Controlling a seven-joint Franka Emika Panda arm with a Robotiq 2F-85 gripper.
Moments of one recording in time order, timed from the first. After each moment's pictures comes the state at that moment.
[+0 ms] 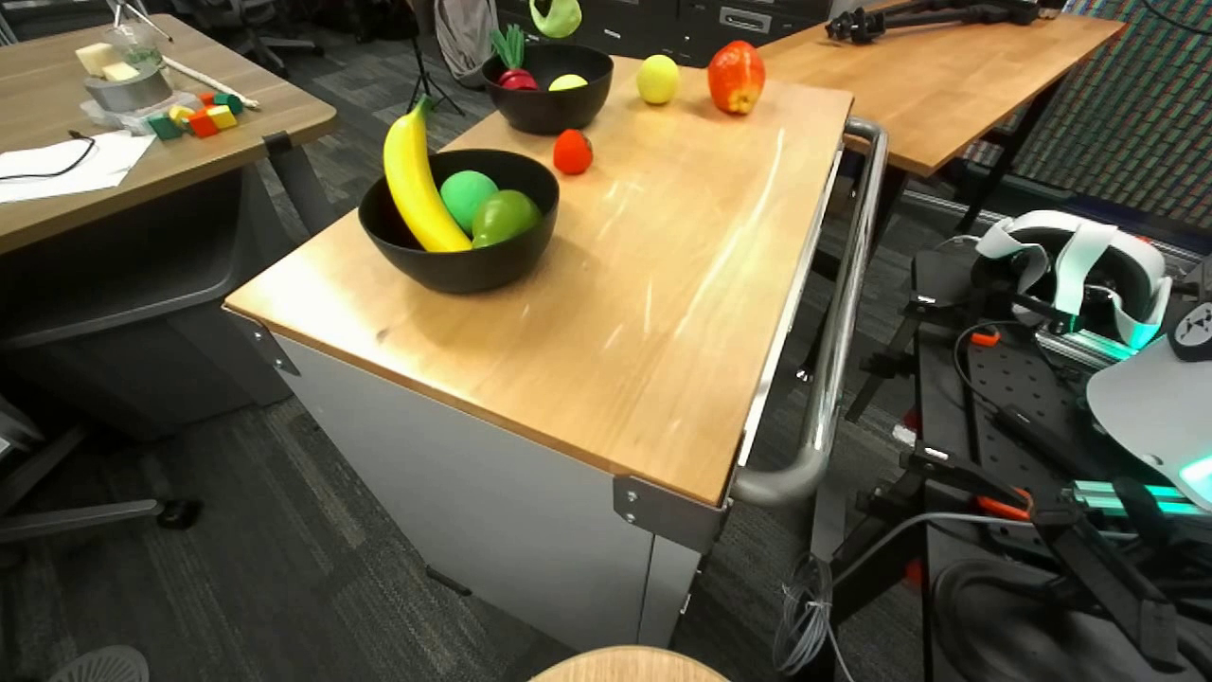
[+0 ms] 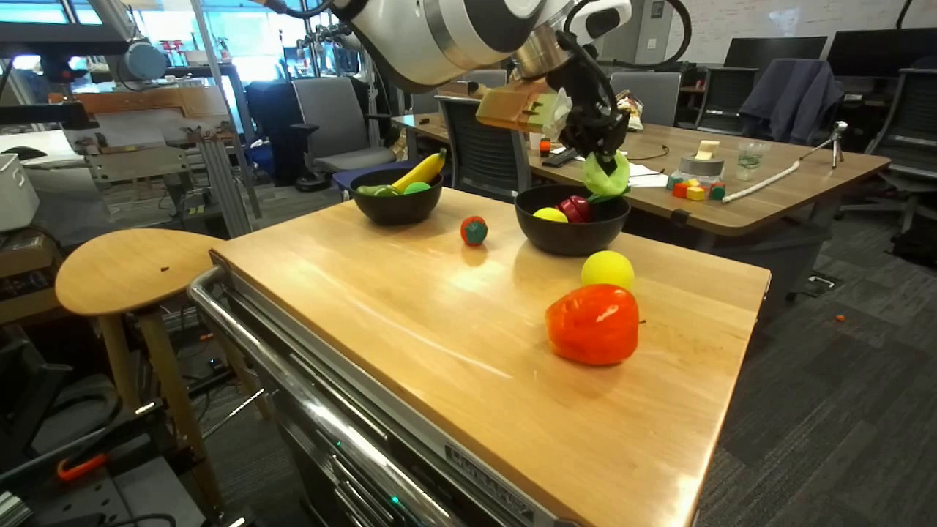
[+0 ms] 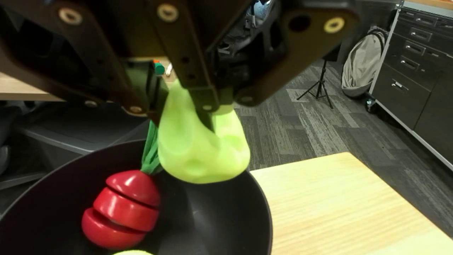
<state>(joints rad) -0.07 0.41 -0.19 -1.83 -0.28 2.80 0.35</state>
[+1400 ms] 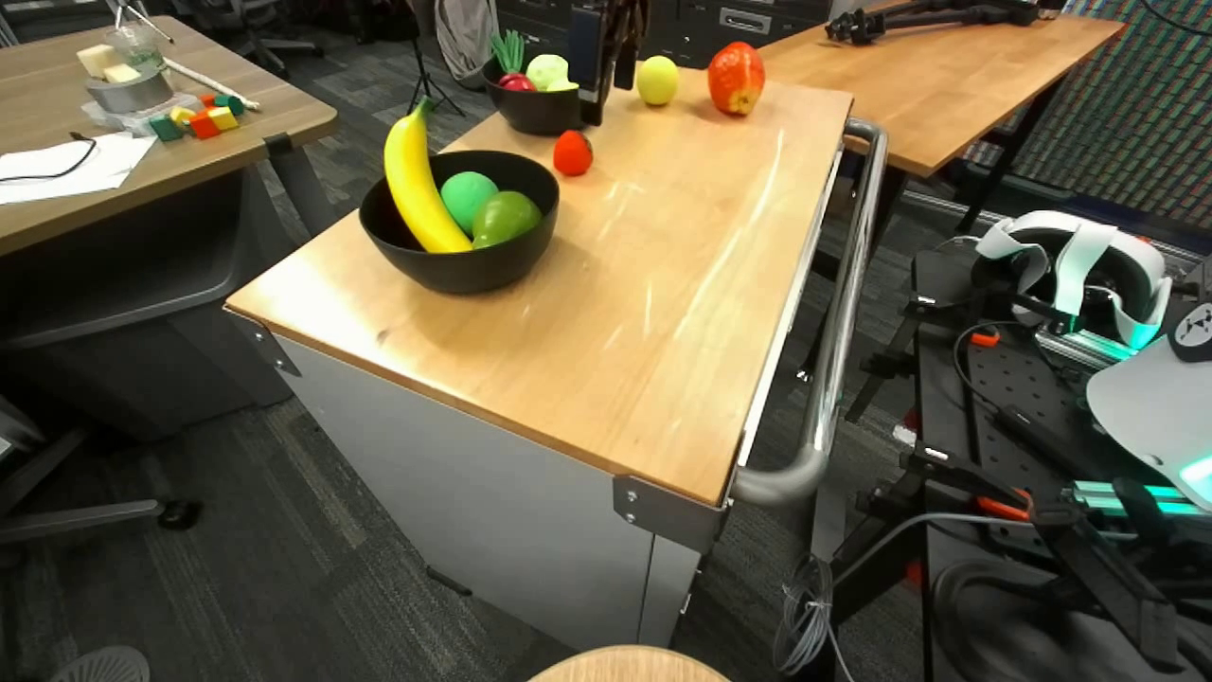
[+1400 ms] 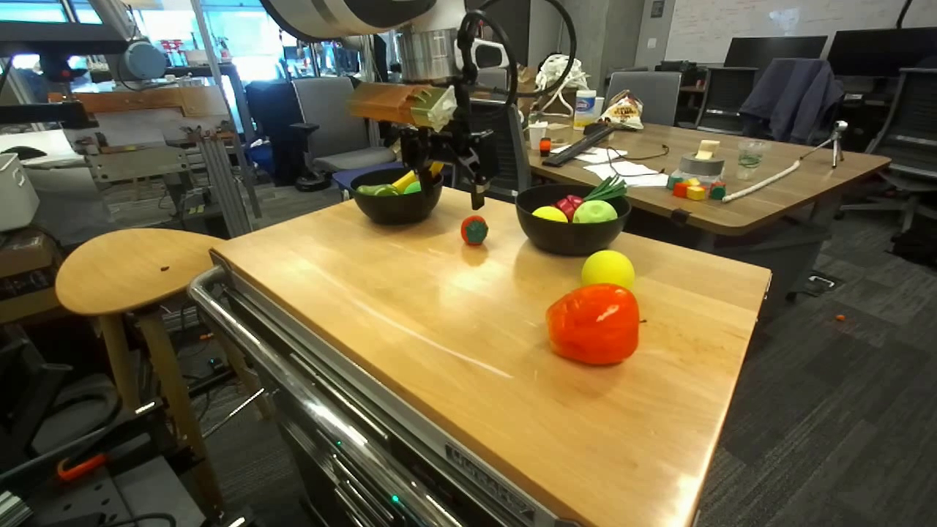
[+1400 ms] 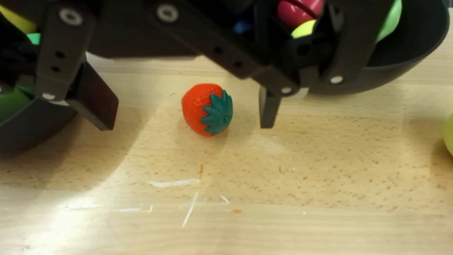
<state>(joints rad) -0.04 0.18 -0.01 -2.08 -0.04 2.36 -0.08</state>
